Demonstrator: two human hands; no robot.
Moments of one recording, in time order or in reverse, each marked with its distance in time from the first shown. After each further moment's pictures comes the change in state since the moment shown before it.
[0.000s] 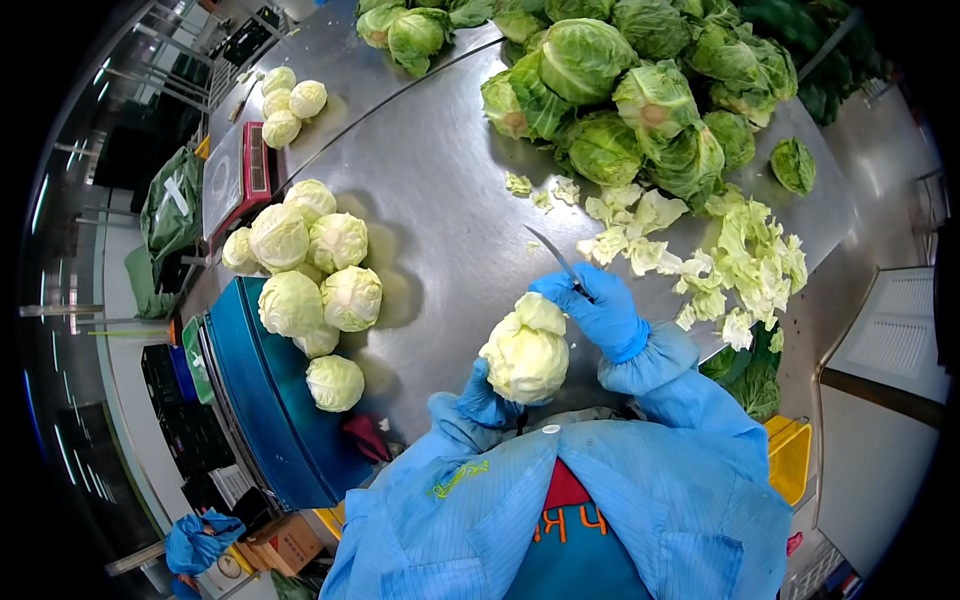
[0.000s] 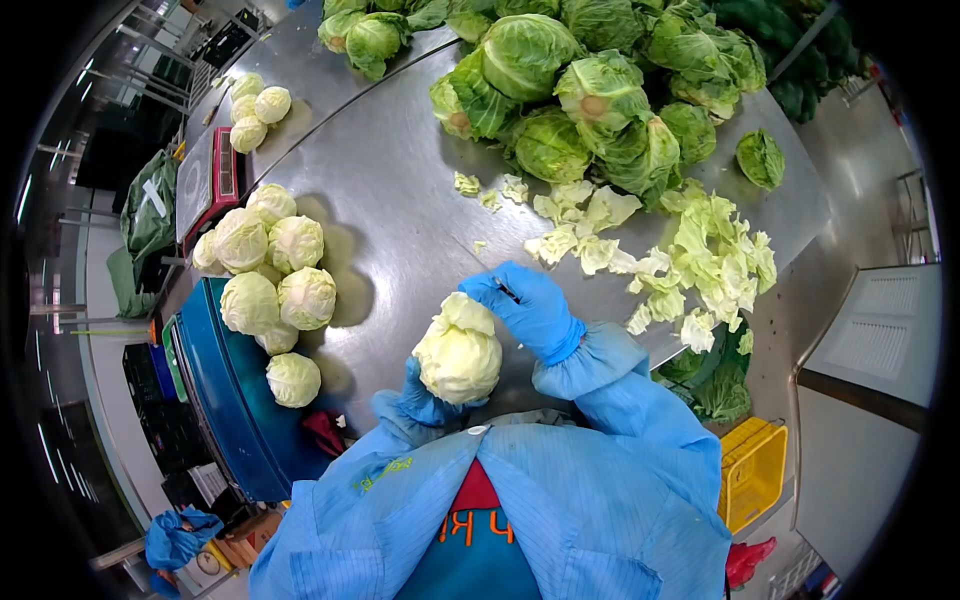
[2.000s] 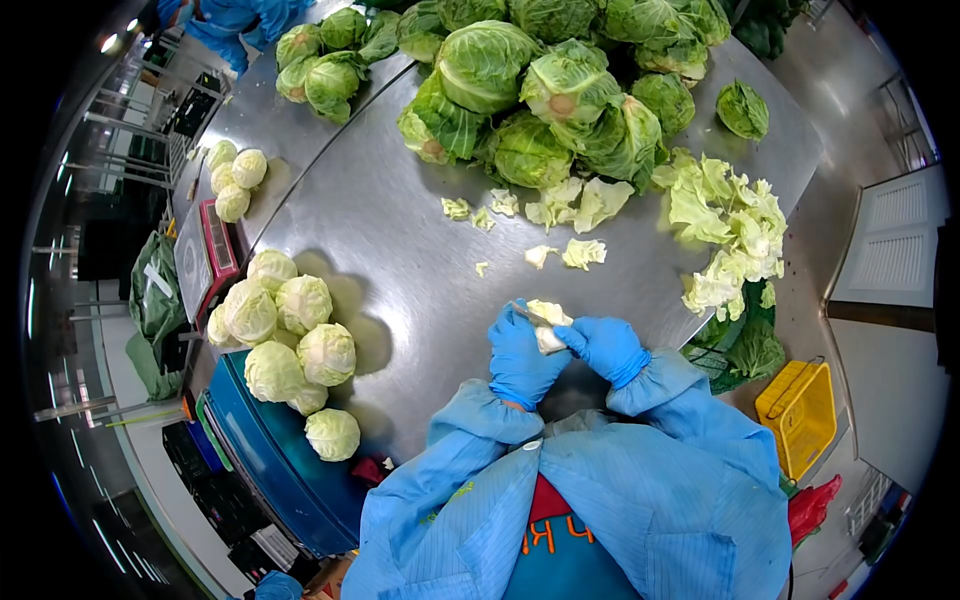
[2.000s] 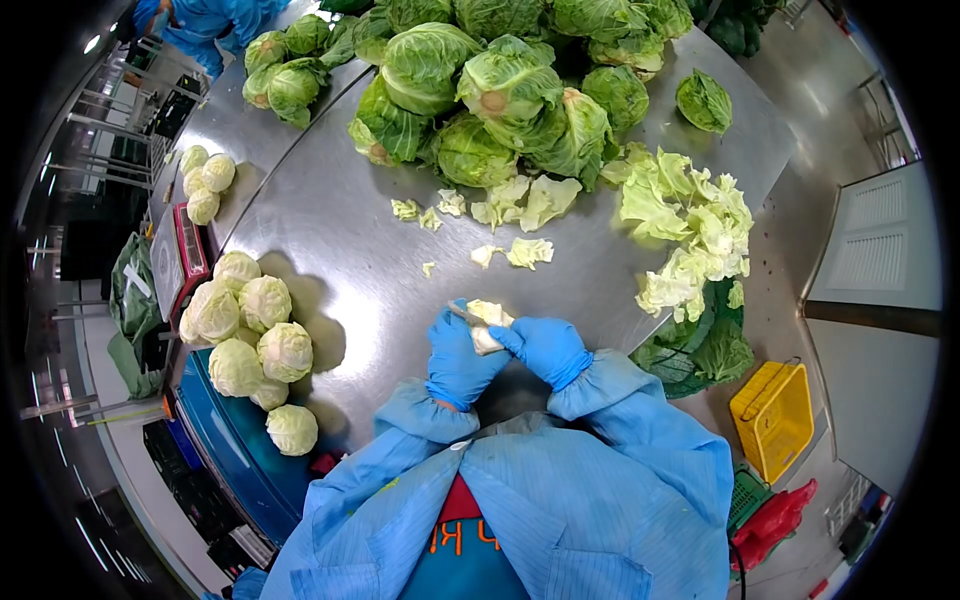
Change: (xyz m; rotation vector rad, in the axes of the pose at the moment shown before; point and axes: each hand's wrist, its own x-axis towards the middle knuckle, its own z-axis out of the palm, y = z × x) left_hand 0.102 -0.041 0.068 2.154 0.428 0.416; right_hand -0.070 0.063 -0.050 -0.817 0.037 0.225
